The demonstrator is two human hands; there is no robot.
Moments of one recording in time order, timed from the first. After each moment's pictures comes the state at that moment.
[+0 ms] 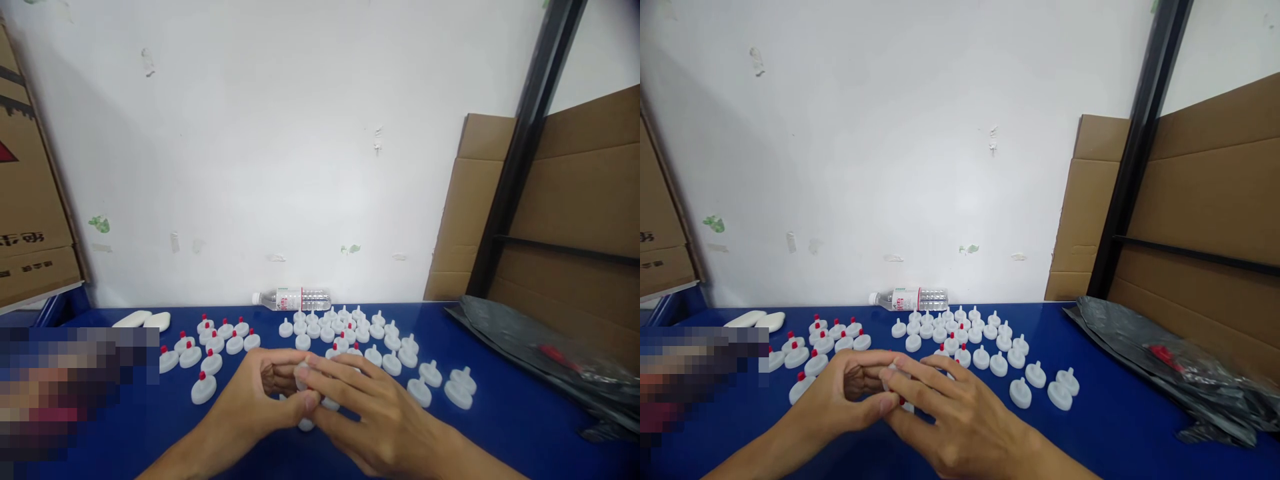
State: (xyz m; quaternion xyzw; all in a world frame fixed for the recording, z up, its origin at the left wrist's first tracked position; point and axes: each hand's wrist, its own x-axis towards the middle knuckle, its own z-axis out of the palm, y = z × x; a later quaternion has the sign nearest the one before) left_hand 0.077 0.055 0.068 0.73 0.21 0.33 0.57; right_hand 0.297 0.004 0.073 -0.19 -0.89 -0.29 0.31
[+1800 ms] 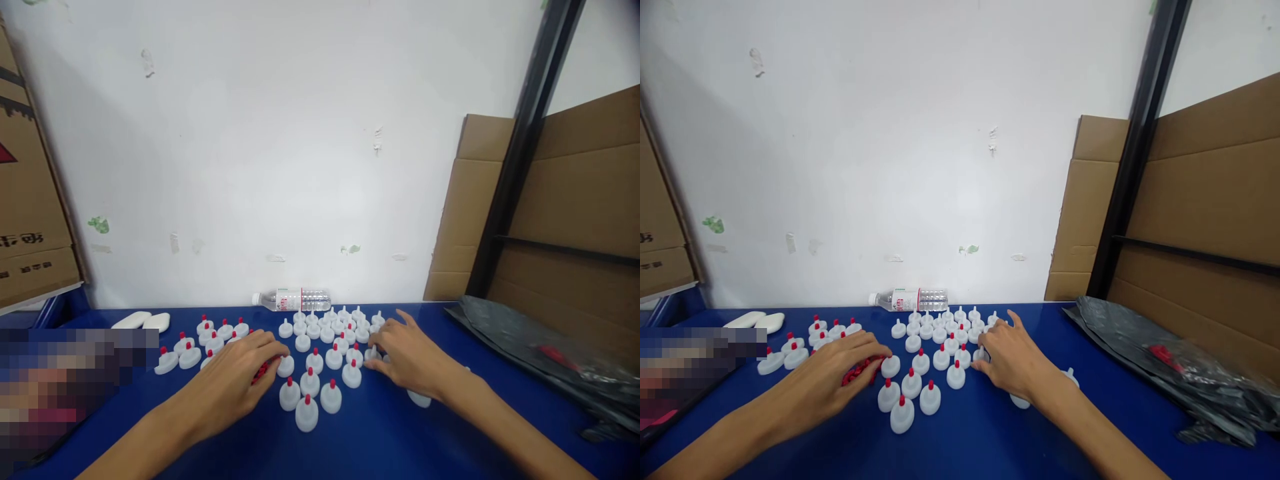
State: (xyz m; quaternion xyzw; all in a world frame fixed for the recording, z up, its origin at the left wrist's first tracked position) left_hand 0.044 0.078 0.083 0.92 0.33 0.20 0.03; right_hand 0.369 0.046 0.078 -0.57 -0.80 -0.14 0.06
